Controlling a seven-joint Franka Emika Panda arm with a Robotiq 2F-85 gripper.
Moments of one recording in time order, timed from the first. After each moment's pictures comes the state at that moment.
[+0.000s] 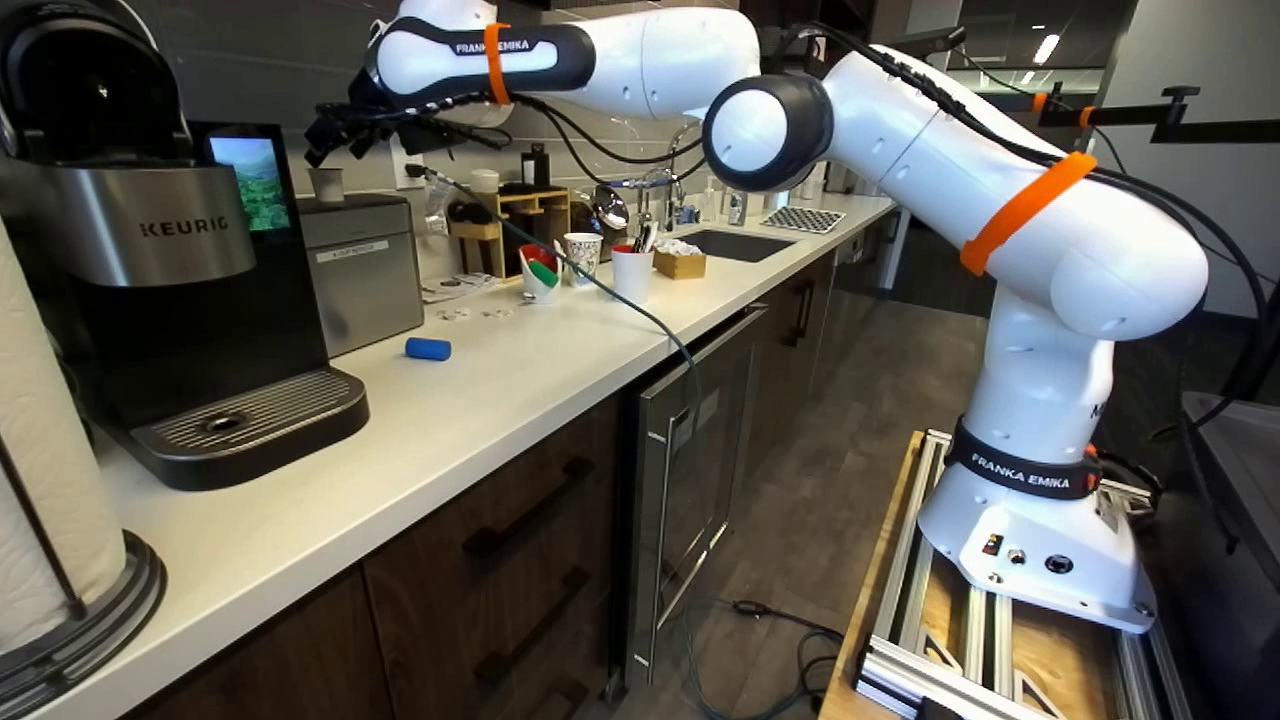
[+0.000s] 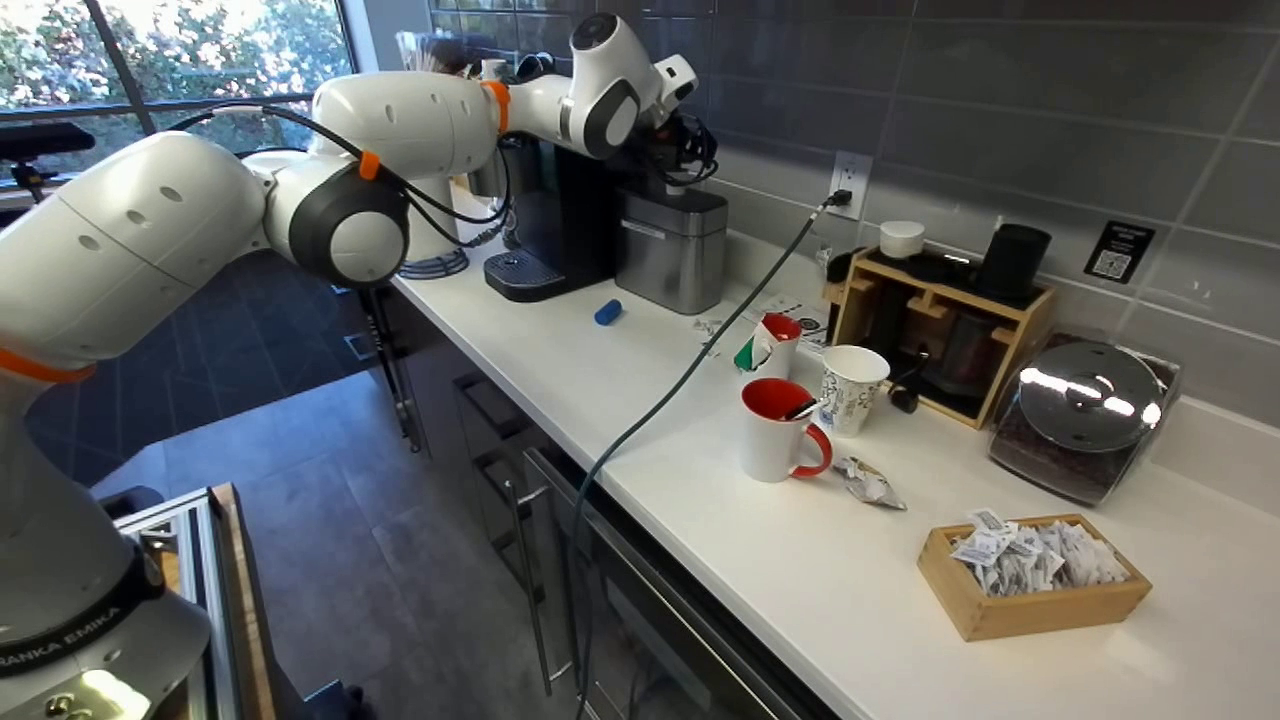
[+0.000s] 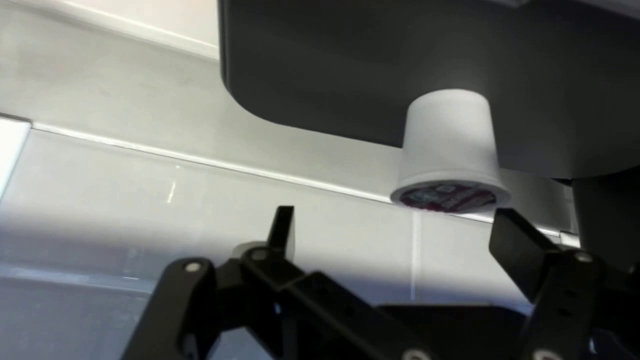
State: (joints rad) arm 0.15 1.03 0.10 -0.61 -0.01 2.53 -0.26
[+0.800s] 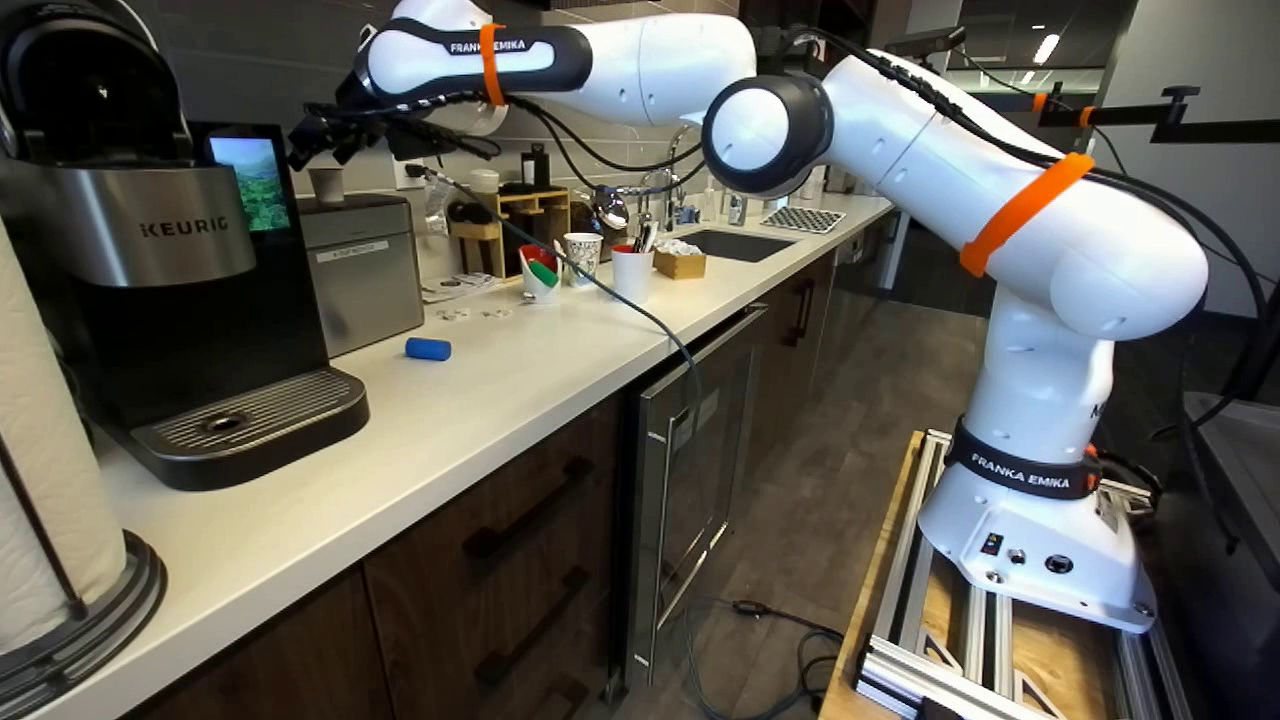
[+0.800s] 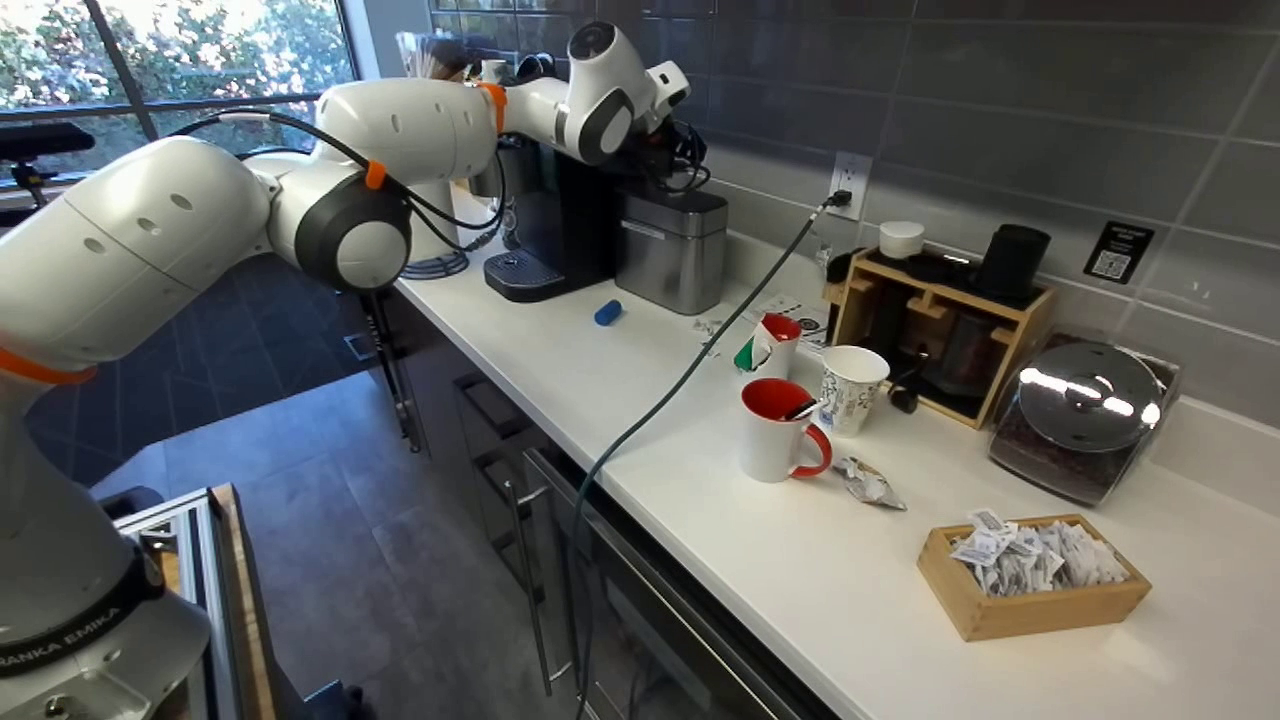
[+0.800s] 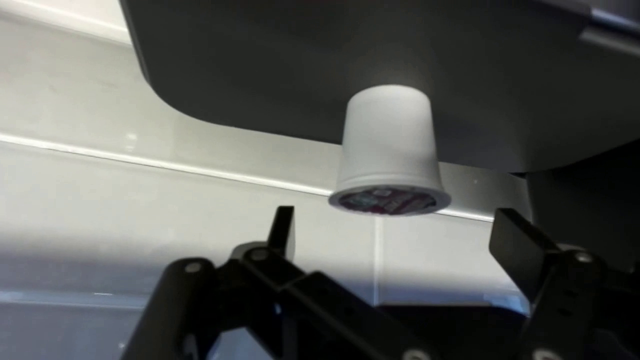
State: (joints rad) arm 0.14 1.05 0.16 -0.61 0.00 2.55 -0.29
